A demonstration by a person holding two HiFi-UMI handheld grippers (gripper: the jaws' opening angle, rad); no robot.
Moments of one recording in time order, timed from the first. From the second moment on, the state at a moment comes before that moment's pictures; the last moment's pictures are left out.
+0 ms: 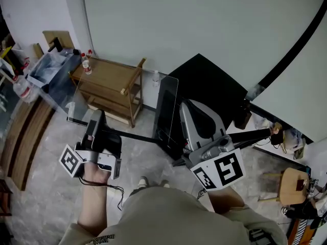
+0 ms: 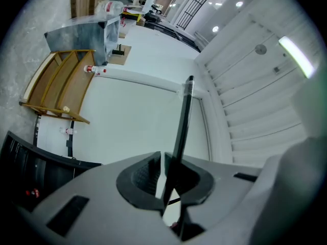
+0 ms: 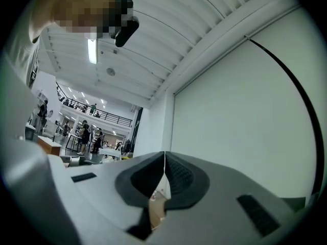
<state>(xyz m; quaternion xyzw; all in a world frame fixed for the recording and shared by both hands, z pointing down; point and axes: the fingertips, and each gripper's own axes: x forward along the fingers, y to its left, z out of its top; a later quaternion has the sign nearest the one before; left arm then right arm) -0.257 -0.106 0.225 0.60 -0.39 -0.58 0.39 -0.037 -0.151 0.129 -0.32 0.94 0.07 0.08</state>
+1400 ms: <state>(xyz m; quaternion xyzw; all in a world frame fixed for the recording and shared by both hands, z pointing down) -0.226 -0.136 0.350 0.56 -0.38 -0.53 0.50 -0.050 -0.187 0.215 -0.30 0.95 0.02 -0.01</state>
